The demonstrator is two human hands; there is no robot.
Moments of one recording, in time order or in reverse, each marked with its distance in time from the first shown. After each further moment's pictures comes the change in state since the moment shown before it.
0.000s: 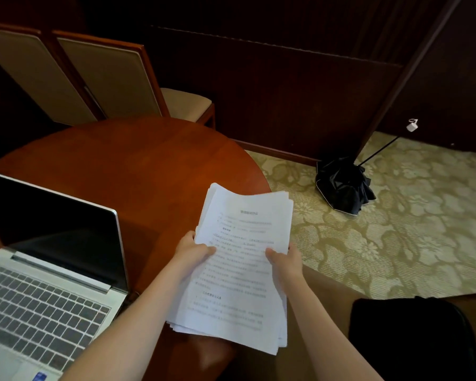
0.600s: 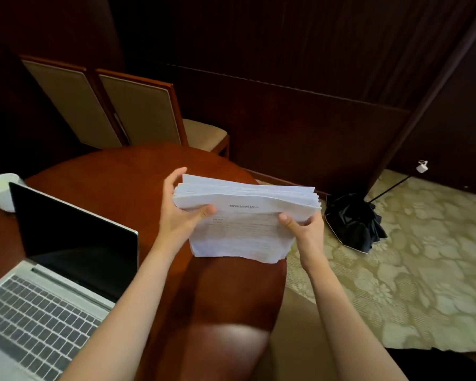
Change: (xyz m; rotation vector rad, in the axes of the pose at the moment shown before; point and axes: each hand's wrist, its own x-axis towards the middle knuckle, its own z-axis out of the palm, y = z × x) left_hand -0.048 0.095 -0.057 -0.221 0.275 0.910; right_hand -0.027 -0.120 0.026 -0.015 -0.285 -0.750
